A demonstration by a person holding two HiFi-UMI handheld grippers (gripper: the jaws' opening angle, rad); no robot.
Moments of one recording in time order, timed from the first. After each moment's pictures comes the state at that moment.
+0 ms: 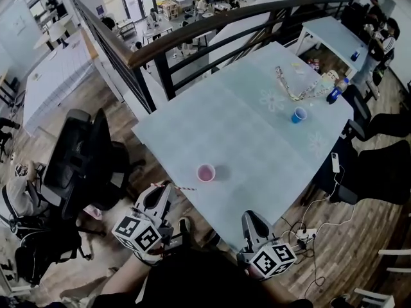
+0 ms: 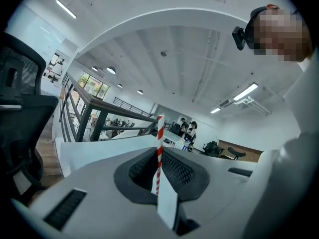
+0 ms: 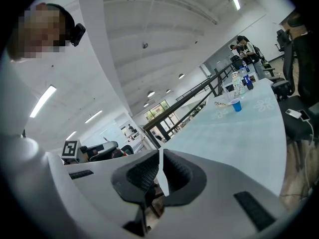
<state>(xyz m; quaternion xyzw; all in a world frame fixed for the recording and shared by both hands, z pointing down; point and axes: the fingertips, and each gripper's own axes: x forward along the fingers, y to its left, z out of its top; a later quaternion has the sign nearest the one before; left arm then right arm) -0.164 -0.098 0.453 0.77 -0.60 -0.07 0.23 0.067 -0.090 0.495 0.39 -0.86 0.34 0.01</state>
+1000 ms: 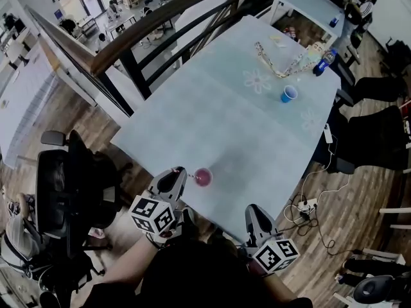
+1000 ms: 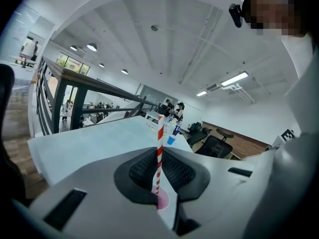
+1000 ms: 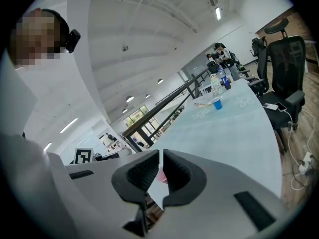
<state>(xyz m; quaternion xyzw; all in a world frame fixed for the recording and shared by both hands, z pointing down) -0.160 -0.225 0.542 0.83 -0.49 0.02 0.26 0.043 -0.141 0.523 0.49 -0.78 0.38 -0.01</state>
